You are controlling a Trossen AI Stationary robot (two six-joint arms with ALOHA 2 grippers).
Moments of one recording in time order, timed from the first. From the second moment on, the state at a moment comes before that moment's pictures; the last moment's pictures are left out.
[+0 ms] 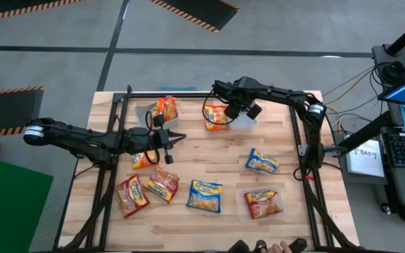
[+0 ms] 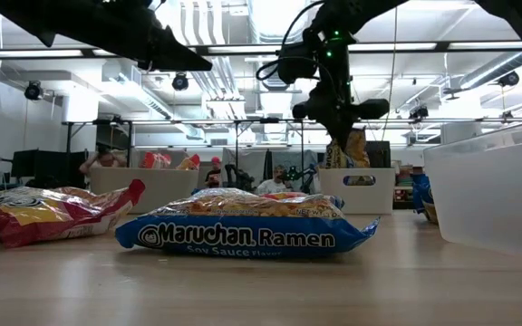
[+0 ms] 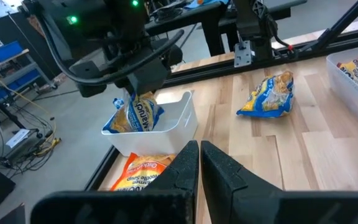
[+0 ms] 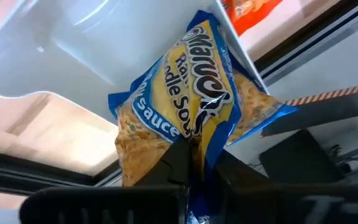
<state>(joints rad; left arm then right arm) -0.03 1.07 0.55 0.32 -0.36 0.26 -0.46 1.94 1.73 -1.23 0.46 -1.31</state>
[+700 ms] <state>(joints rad) -0.03 1.08 0.55 0.32 -0.36 0.25 -0.49 1.94 1.69 -1.20 0.40 -1.12</state>
